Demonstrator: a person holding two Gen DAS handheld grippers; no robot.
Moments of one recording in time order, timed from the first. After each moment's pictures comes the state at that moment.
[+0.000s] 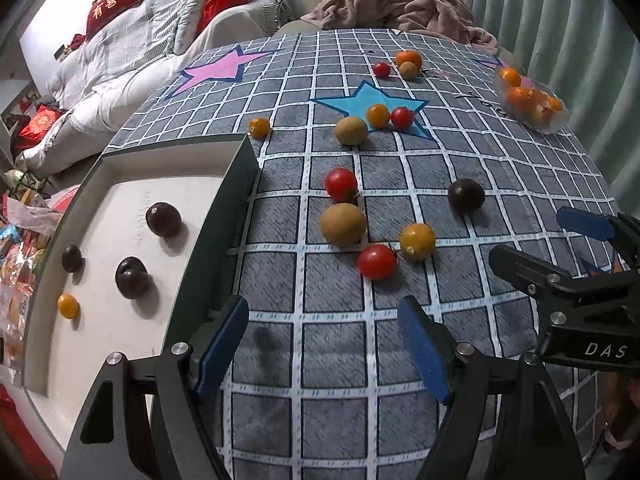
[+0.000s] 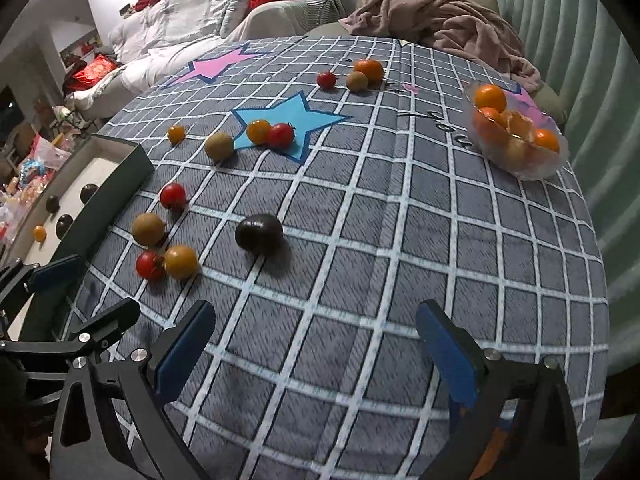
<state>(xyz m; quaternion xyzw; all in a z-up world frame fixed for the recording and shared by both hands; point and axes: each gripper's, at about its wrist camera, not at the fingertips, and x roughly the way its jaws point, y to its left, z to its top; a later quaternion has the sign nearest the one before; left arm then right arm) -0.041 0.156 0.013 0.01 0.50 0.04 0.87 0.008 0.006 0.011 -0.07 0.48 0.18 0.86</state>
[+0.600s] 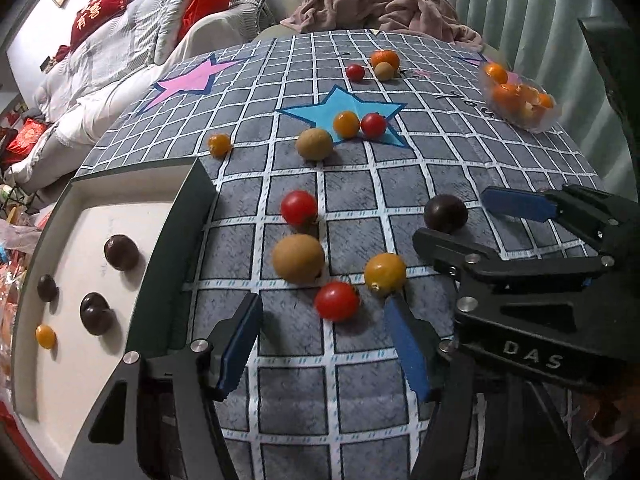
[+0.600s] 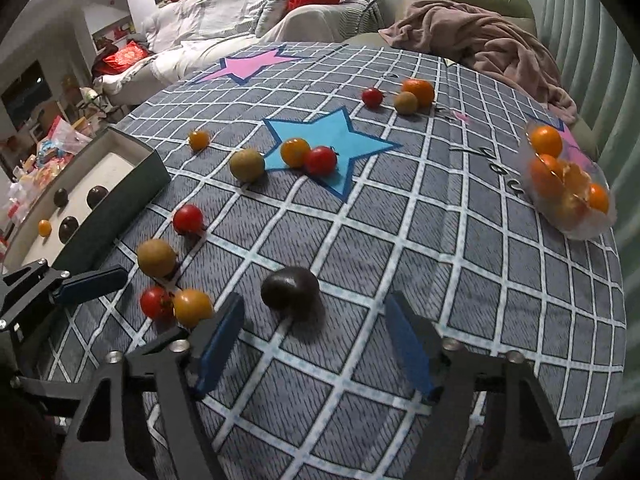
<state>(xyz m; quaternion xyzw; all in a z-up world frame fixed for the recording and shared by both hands) -0.016 0.135 0.006 0.02 0.49 0.01 0.87 0.030 0.037 0.006 -0.10 0.46 0.23 0.85</state>
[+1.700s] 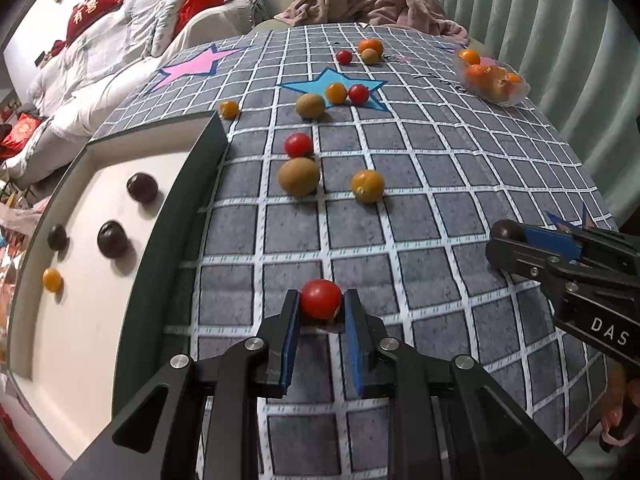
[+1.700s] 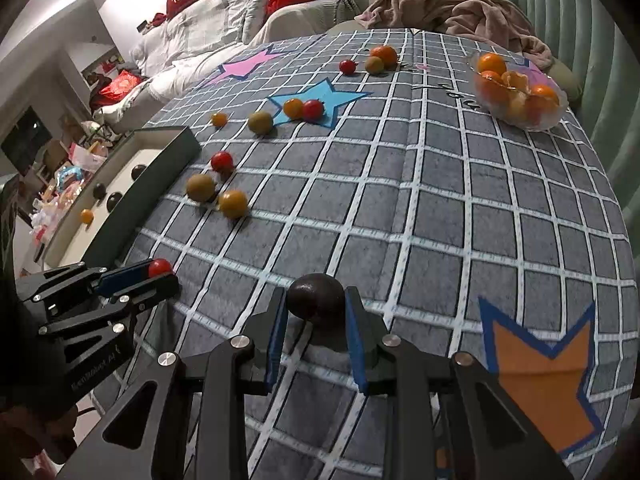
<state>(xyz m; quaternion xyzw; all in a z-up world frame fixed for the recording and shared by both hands) -0.076 0.141 0.009 0.01 0.50 -0.01 0.87 -0.047 -0.013 0.011 -0.01 0.48 0.22 0.85</state>
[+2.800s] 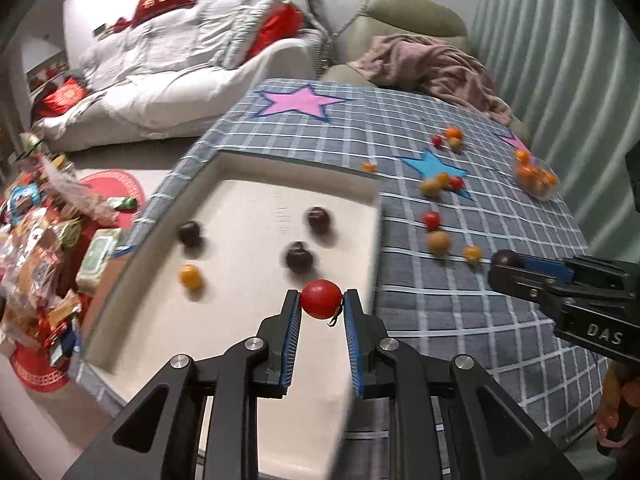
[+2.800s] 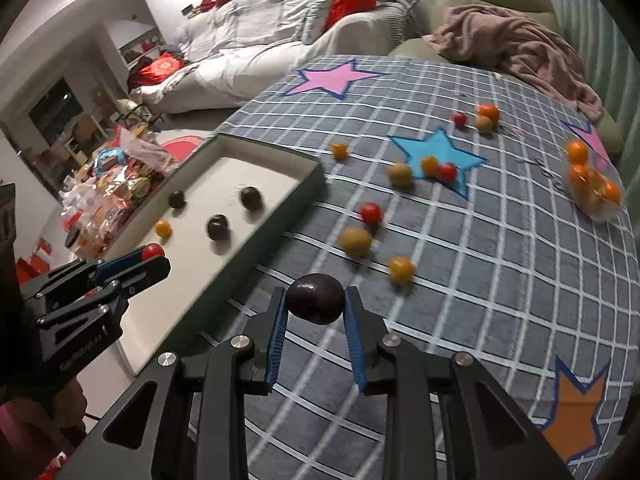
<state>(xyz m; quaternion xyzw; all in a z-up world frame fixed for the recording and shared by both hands) -0.123 0.280 0.071 -0.07 0.43 0.06 0.90 -0.061 0.109 0.075 -0.05 0.47 0.29 0.83</state>
